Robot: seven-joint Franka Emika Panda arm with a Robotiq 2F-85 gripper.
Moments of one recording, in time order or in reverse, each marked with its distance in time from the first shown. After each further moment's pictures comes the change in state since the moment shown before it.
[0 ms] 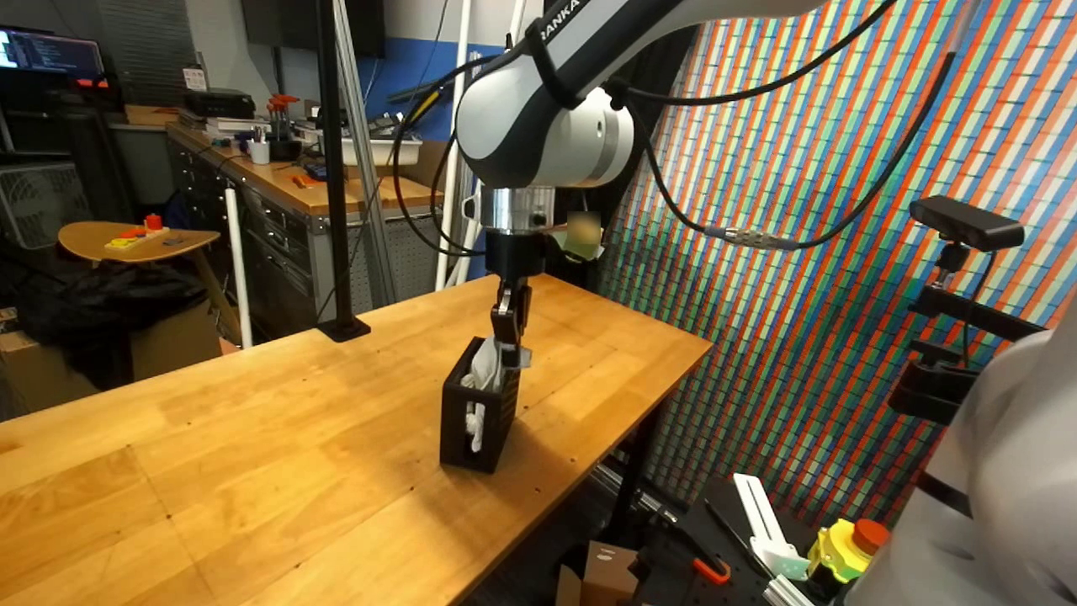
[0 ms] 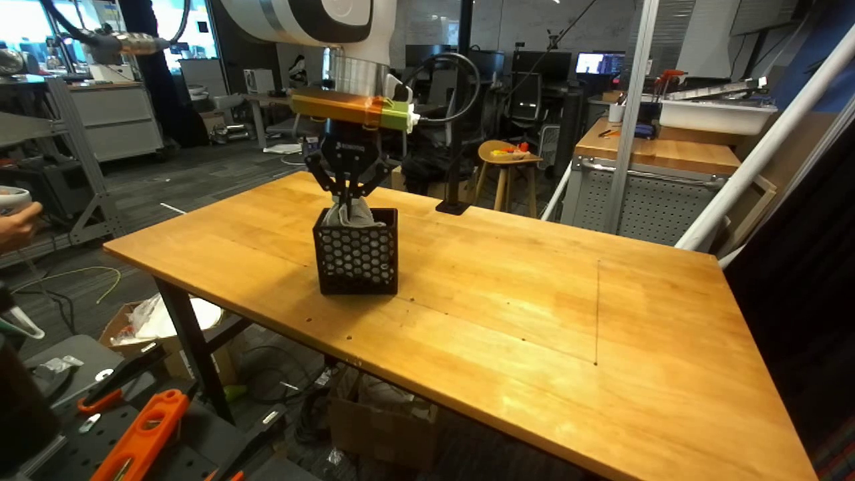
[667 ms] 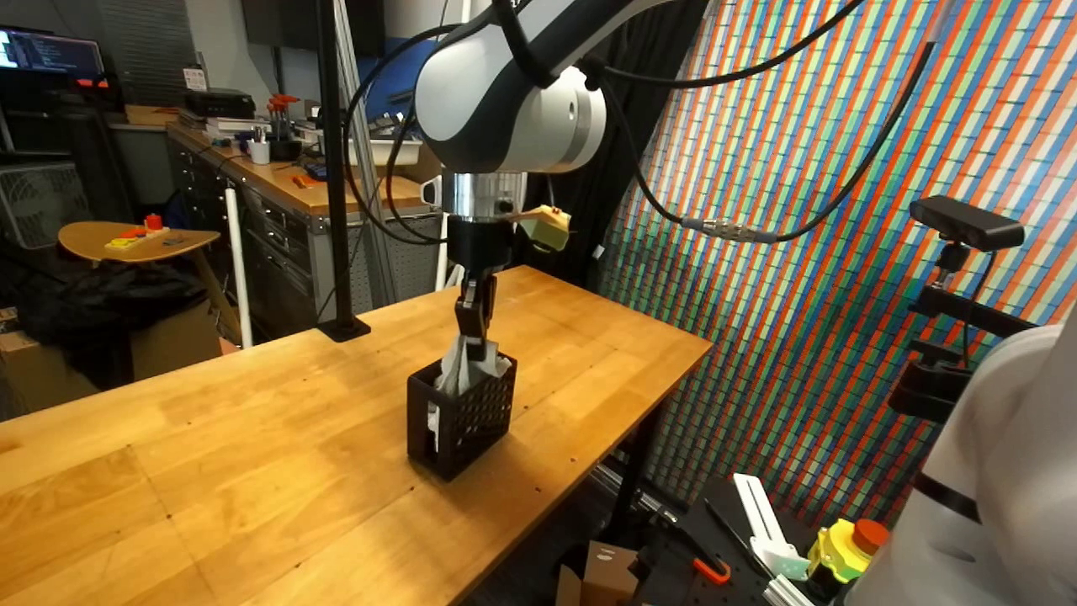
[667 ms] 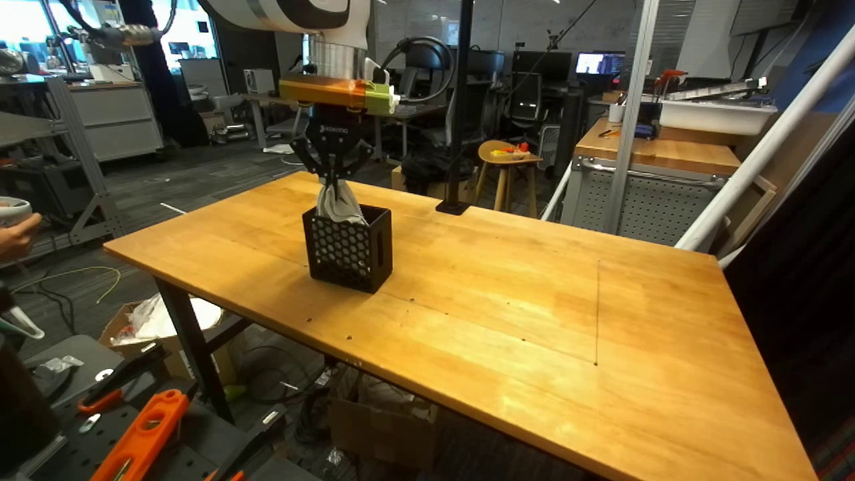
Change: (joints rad) arm 0.056 0.004 0.036 0.044 0.000 0.000 0.000
